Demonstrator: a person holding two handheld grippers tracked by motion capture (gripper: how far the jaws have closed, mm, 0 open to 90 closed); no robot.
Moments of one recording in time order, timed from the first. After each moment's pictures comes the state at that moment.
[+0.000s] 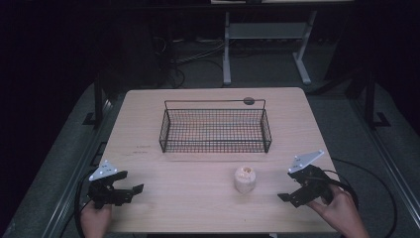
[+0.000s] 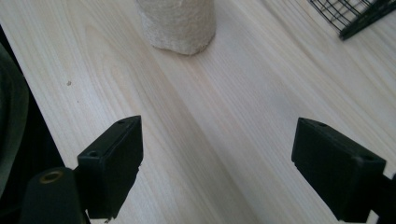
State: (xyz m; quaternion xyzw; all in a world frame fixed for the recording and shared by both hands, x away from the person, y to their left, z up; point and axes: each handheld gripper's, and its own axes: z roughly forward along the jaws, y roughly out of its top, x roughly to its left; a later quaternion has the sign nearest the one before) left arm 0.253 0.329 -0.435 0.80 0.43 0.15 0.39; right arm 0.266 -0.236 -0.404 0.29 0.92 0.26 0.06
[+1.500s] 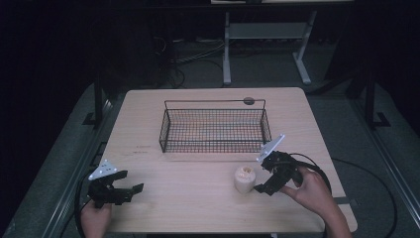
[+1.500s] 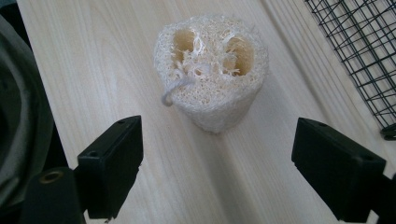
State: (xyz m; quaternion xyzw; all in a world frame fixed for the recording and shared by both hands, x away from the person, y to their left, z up) left arm 0.254 0.330 -0.435 0.80 0.43 0.14 0.40; right arm 0.302 -0.164 -0.385 0.22 0.95 0.23 0.02
